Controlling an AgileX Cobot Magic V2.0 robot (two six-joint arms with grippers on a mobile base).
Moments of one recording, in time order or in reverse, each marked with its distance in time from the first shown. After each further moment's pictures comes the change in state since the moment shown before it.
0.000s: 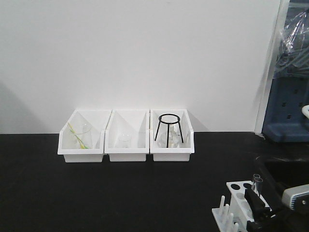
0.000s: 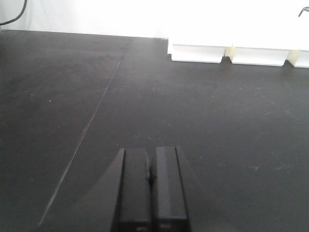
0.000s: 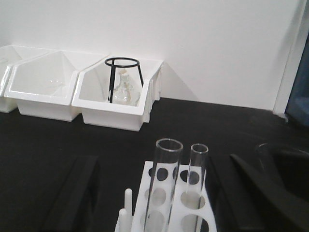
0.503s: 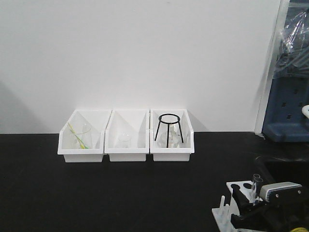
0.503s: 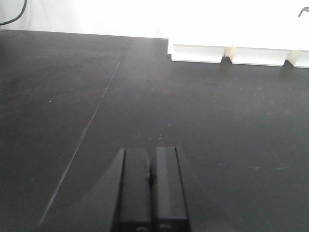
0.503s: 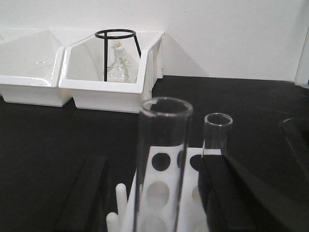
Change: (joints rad) left arm 0.000 0.000 0.000 0.000 0.000 0.000; right arm 0.000 0.313 -0.145 0.004 -0.120 0.027
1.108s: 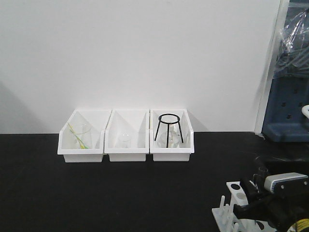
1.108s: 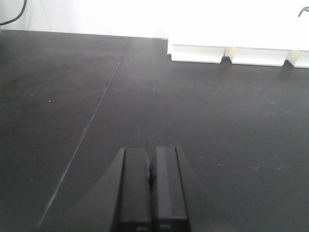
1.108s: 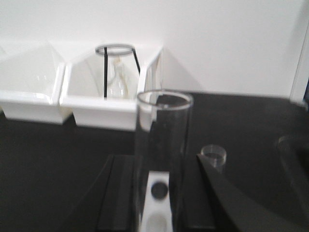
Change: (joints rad) left arm 0.000 0.000 0.000 0.000 0.000 0.000; right arm 0.000 -0.113 -0.008 0.004 0.052 0.001
